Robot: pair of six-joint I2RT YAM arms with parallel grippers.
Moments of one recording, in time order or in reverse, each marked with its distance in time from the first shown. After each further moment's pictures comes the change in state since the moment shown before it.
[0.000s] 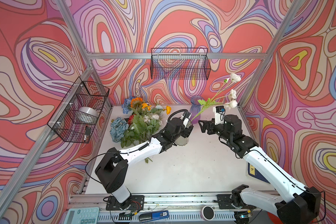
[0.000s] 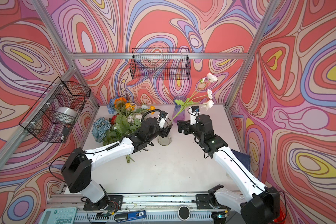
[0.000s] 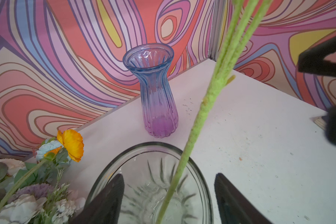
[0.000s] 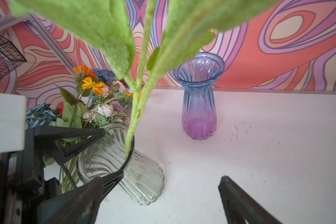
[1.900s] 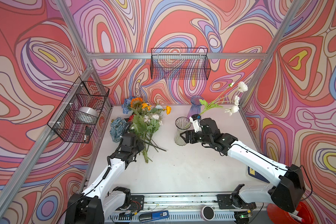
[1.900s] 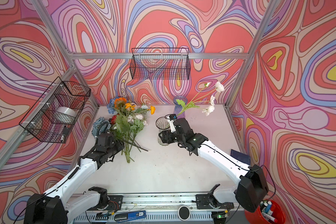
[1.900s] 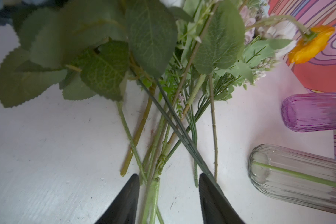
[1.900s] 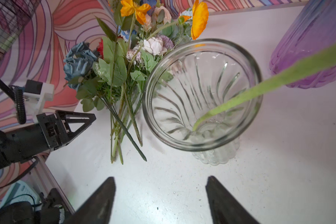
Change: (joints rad) left arm 0.623 -0.553 -0.612 -0.423 0.147 -0.777; right arm 0.251 0.219 0.093 -0.112 -0.104 0.219
